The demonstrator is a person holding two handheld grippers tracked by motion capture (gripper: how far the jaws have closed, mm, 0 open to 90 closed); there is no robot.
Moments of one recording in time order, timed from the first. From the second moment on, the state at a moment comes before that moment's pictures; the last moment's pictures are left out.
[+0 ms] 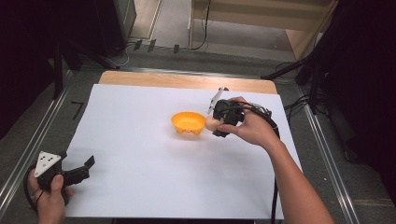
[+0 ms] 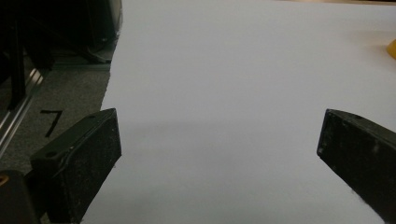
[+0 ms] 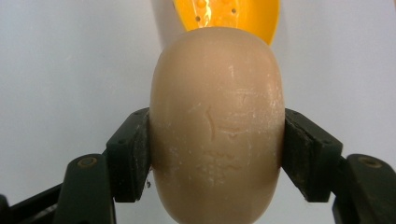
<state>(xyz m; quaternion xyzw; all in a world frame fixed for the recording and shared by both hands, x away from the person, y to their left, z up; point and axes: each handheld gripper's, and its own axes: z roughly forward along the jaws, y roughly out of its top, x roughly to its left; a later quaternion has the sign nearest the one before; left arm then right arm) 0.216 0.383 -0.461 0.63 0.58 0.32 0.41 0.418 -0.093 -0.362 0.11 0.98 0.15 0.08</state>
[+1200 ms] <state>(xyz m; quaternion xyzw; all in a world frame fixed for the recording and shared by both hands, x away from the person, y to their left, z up) 0.216 0.383 -0.461 0.63 0.57 0.32 0.41 0.447 -0.046 -0.351 0.06 0.98 0.16 0.08</state>
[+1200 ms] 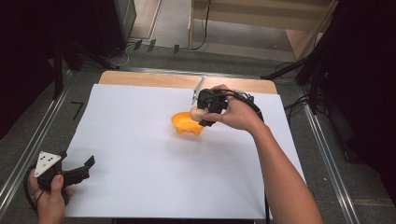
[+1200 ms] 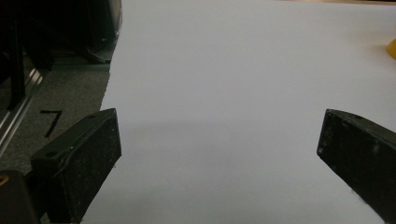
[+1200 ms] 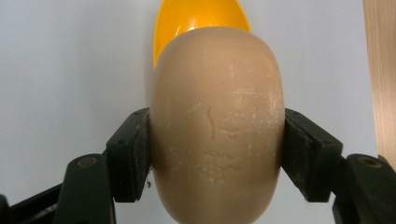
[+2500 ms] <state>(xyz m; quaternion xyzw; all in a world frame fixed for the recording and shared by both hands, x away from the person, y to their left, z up) 0.216 0.384 -0.461 0.63 0.58 0.31 0.41 0.473 0.000 -0.387 0.05 0.99 0.14 0.02</state>
